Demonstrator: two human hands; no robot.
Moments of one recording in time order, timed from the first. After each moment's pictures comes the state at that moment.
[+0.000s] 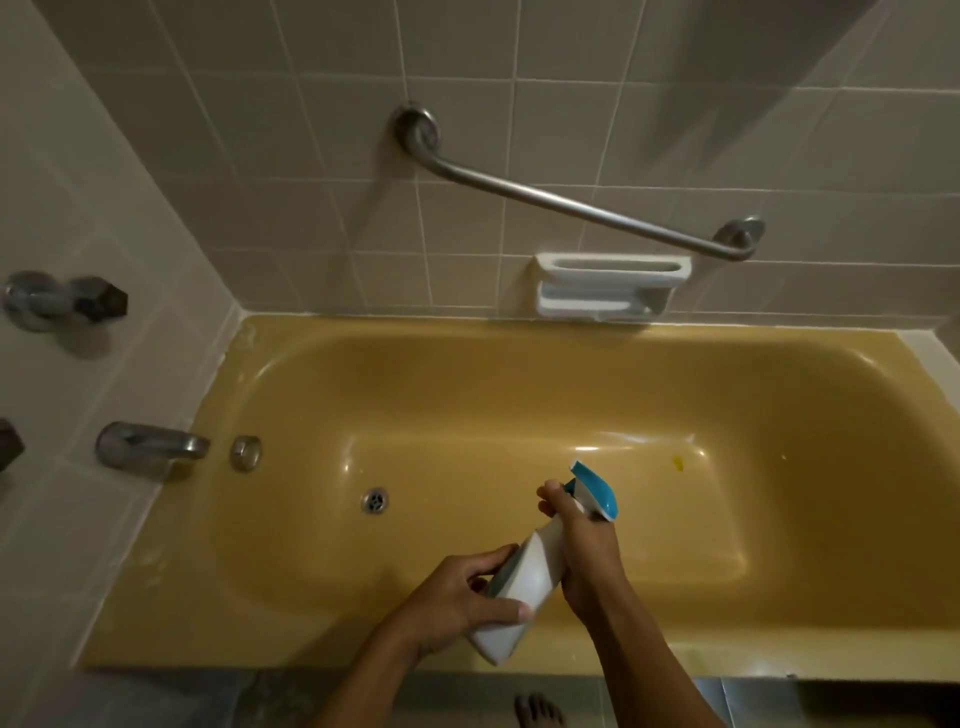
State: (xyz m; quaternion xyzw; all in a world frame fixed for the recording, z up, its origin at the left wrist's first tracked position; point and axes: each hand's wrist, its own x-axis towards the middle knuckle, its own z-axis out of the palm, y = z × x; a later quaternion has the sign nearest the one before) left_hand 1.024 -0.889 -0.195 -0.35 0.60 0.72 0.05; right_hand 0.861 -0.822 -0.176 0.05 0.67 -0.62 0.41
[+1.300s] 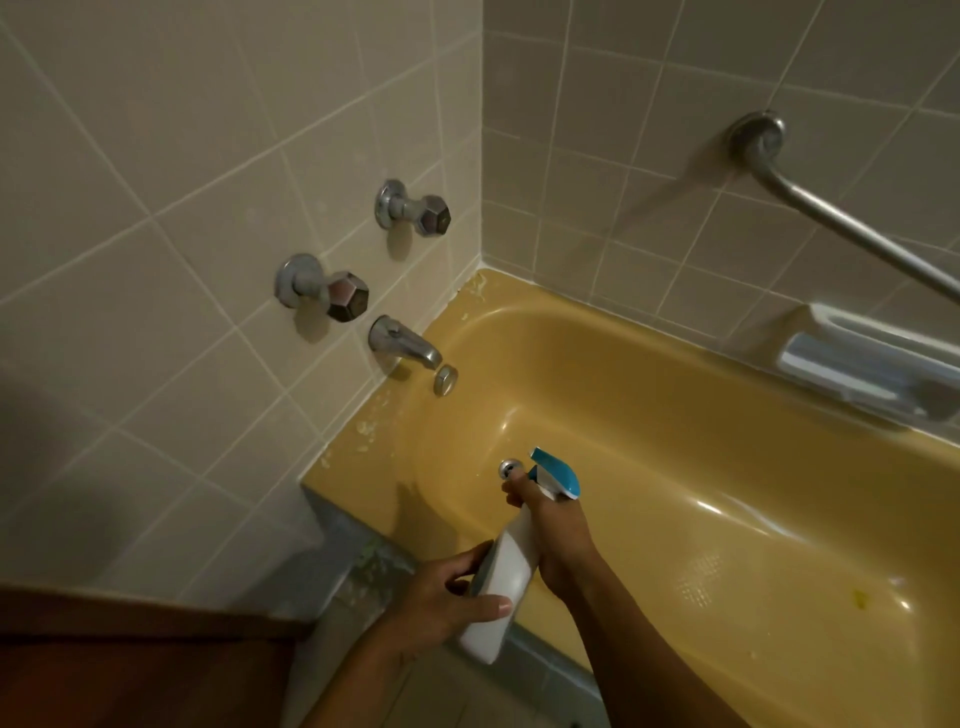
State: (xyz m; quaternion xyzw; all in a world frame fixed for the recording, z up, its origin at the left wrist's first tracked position) left_hand 1.240 -0.877 -0.194 -0.51 0.44 0.72 -0.15; right_hand 1.067 -0.923 -0.184 -0.18 0.63 -0.47 0.59
